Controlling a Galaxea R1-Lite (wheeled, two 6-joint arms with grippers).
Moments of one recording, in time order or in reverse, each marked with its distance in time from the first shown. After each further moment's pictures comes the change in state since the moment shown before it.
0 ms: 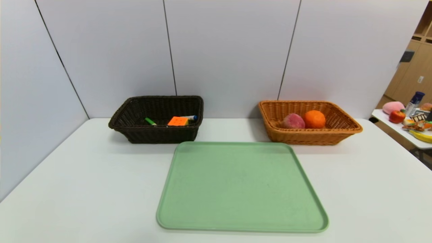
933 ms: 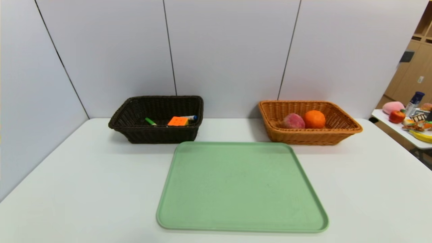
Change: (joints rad) left arm 0.000 0.000 0.001 0.001 -0.021 0.033; right arm 0.000 0.000 -0.001 0.001 0.001 -0.003
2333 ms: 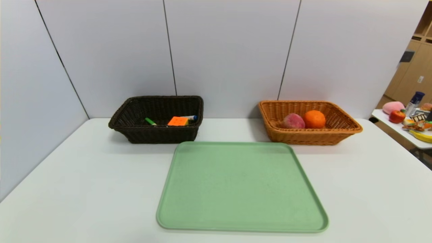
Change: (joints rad) left arm -0.001 0.179 -0.308 0.189 0.108 -0.069; right arm 0.000 -0.001 -0.345 0.420 0.055 -0.136
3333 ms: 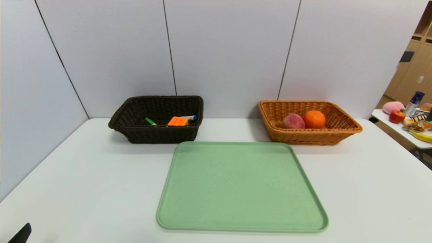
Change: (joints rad) left arm -0.113 0.164 0.184 -0.423 0.112 0.098; right arm 0.009 0.147 -0.116 -0.040 -0.093 0.011
